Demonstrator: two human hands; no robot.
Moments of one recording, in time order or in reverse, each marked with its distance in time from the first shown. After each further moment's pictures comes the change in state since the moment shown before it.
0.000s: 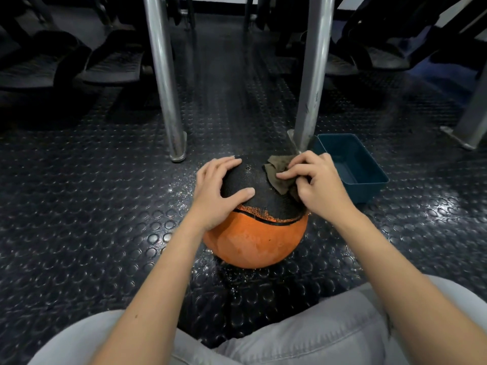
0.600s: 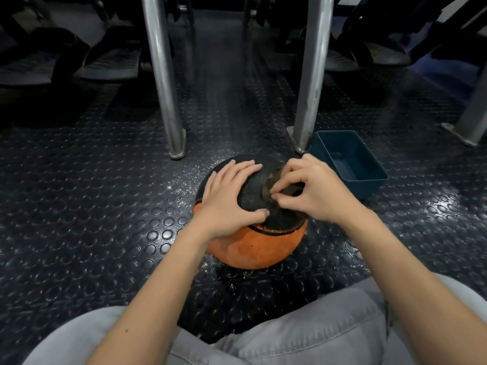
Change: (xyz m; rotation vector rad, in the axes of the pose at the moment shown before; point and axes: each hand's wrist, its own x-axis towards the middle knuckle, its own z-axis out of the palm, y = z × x) left_hand -0.013 0.026 0.004 0.267 -0.216 0.059; right_hand -0.003 -0.016 -0.017 -0.097 -0.229 -0.198
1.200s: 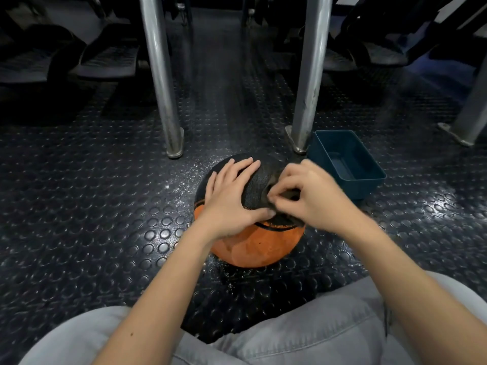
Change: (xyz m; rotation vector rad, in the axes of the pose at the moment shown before) left_hand -0.001 0.008 0.004 0.018 -0.023 -0.016; right_hand -0.009 -0.013 0.002 -0.032 -0.007 0.022
